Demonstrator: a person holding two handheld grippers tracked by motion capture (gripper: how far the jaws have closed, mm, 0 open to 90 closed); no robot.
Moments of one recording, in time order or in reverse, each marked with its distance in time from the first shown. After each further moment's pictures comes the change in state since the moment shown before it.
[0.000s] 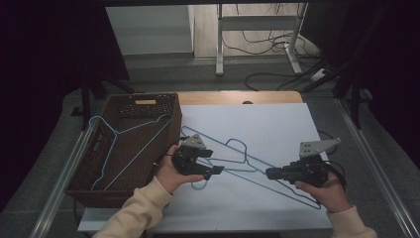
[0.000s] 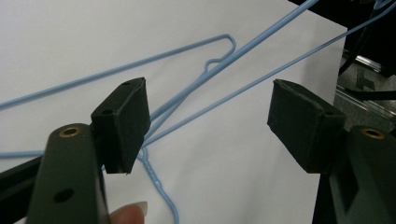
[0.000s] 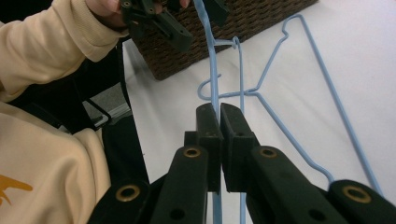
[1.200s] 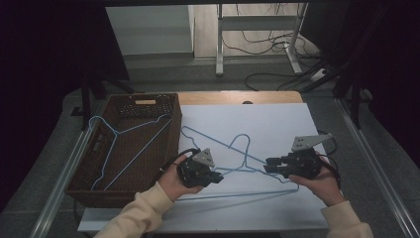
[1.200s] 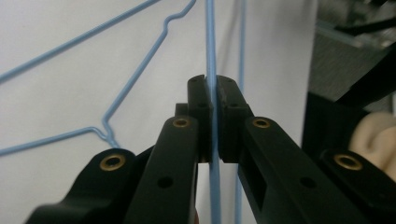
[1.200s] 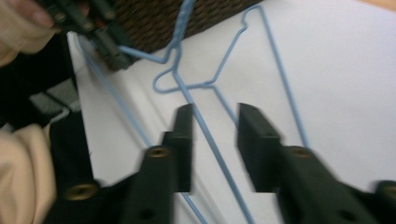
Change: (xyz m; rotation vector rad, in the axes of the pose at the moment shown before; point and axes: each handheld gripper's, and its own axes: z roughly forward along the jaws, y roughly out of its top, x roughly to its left) left arm -0.023 -0.009 0.007 0.158 -0.070 0.166; right arm -0.025 0.001 0.014 0.039 -0.127 -0.031
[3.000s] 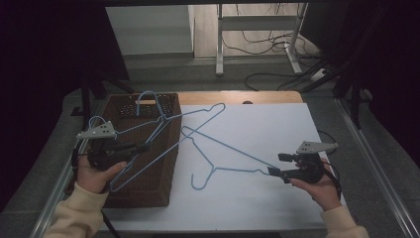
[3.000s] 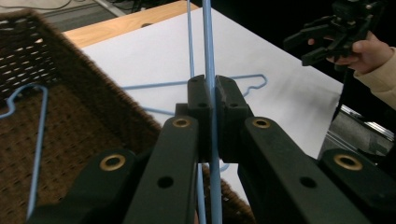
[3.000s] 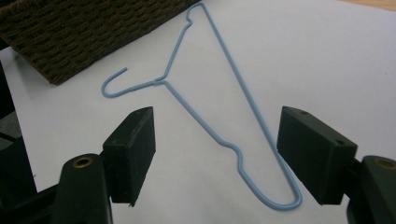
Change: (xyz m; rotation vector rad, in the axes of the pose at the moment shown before) left arm 0.041 -0.093 -0.174 -0.386 0.207 -0.313; right arm -0.008 -0.029 0.003 -0.056 -0.185 0.111
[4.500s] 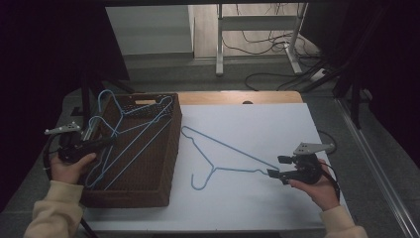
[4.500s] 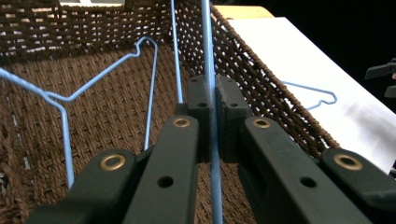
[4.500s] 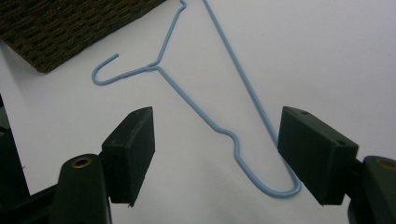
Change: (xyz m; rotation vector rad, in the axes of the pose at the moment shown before) left arm 0.098 -0.054 -0.036 -0.036 0.155 -0.254; right arm -0.002 -0.005 0.007 0.052 -0.017 0.013
